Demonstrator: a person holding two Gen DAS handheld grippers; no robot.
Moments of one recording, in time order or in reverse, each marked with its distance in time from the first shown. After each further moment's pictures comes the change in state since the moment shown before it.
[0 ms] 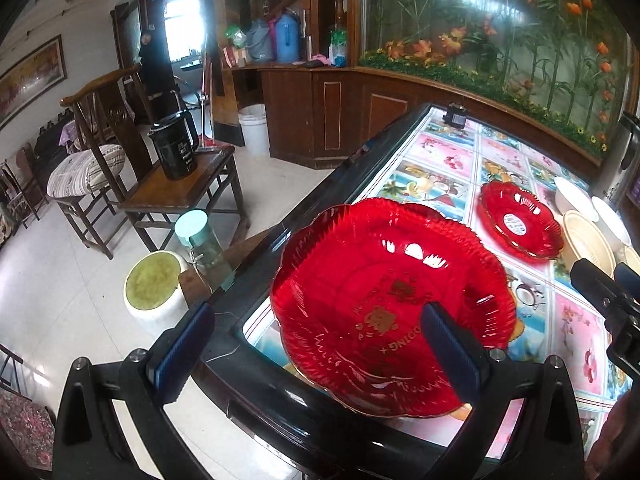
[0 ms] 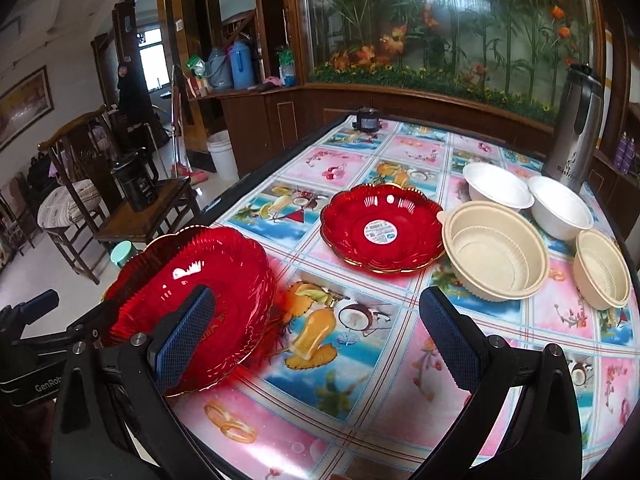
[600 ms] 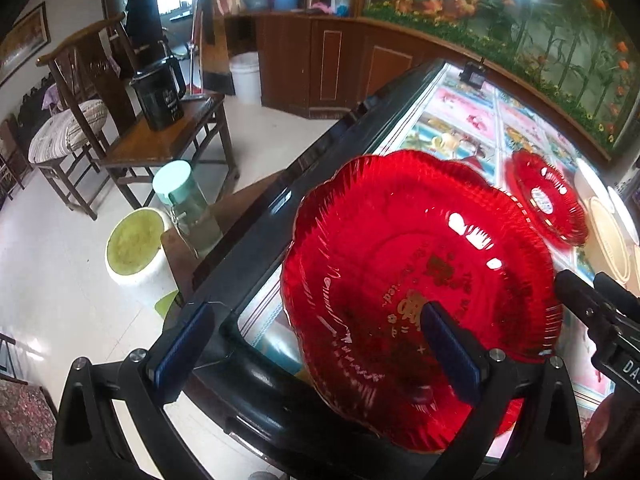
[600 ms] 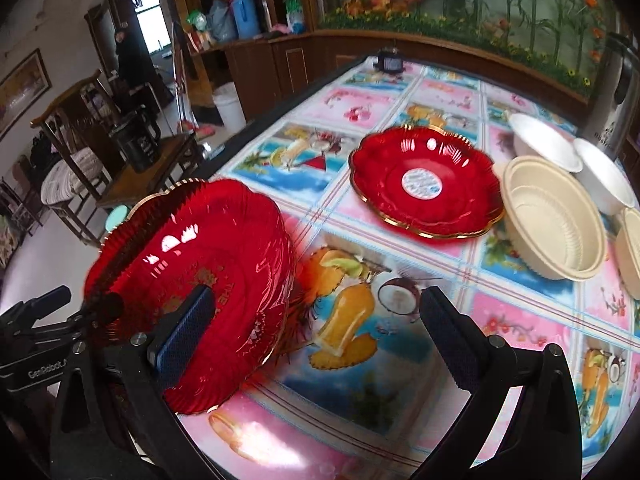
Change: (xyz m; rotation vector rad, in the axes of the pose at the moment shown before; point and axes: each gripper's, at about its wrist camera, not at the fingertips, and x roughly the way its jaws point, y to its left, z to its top) left arm 0.054 0.021 0.001 -0.031 0.190 -0.042; right arm 0.073 0.015 -0.002 0.012 0.214 0.037
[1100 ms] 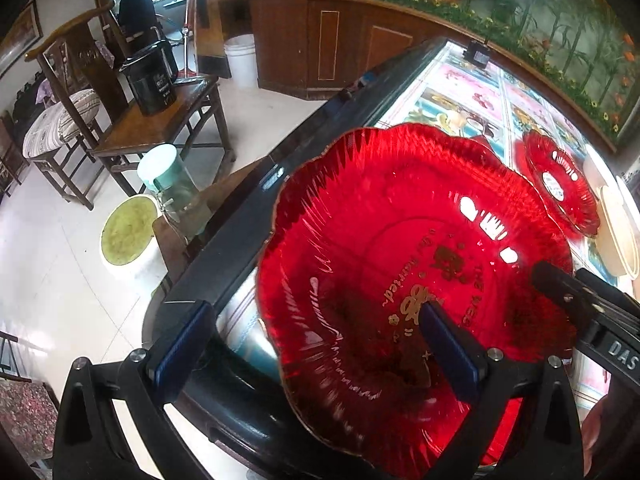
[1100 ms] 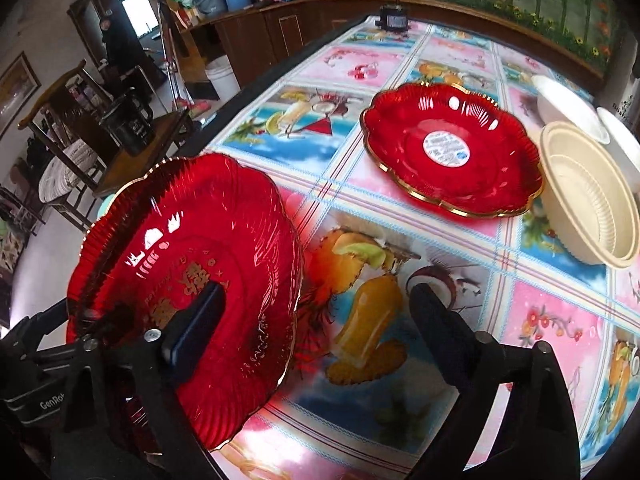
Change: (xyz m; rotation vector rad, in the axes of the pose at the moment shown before) left arm 0.019 -0.003 0.001 0.012 0.070 -0.006; right arm 0.038 0.003 0.006 0.040 0.121 0.022
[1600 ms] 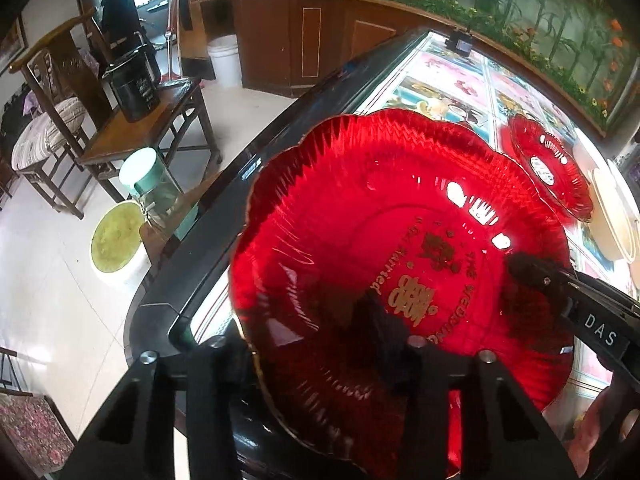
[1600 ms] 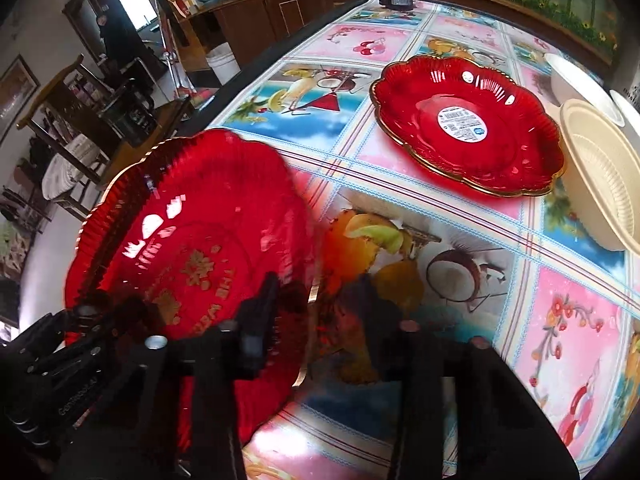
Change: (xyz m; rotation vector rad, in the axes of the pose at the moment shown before) left arm 0.004 -0.010 -0.002 0.046 0.007 -0.033; right arm 0.011 0.000 -0.004 0.021 0.031 0.039
